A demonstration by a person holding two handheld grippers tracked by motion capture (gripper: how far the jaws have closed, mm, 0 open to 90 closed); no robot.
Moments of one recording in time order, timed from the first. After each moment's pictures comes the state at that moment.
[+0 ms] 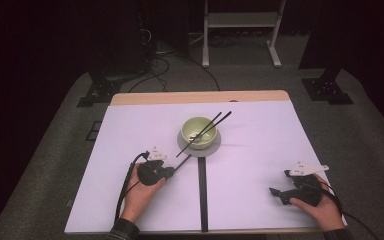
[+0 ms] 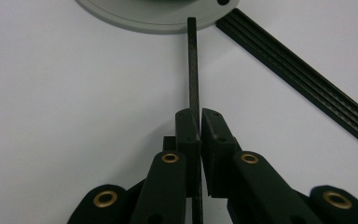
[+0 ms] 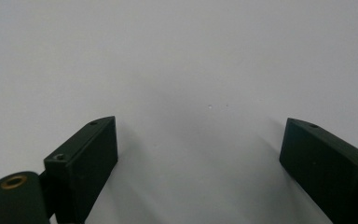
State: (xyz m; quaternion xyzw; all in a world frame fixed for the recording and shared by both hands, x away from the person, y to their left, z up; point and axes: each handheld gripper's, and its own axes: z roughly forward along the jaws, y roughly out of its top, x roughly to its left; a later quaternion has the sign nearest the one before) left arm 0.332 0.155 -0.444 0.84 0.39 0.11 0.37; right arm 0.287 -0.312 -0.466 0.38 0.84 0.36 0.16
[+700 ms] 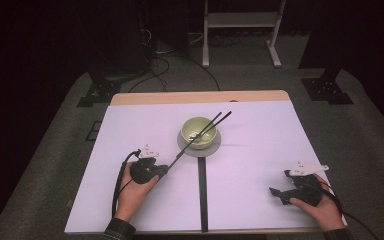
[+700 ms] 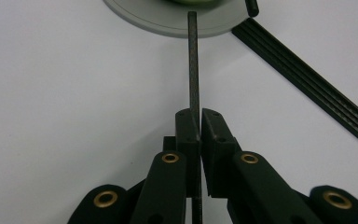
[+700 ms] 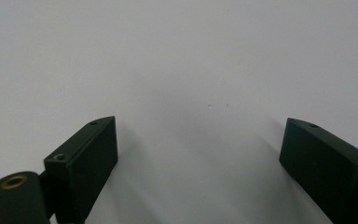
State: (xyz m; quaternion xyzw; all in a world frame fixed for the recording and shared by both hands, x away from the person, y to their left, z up) left arm 0.332 0.173 -0.434 0.83 0.40 0.11 0.37; right arm 0.287 -0.312 -0.466 0.38 0.84 0.36 0.16
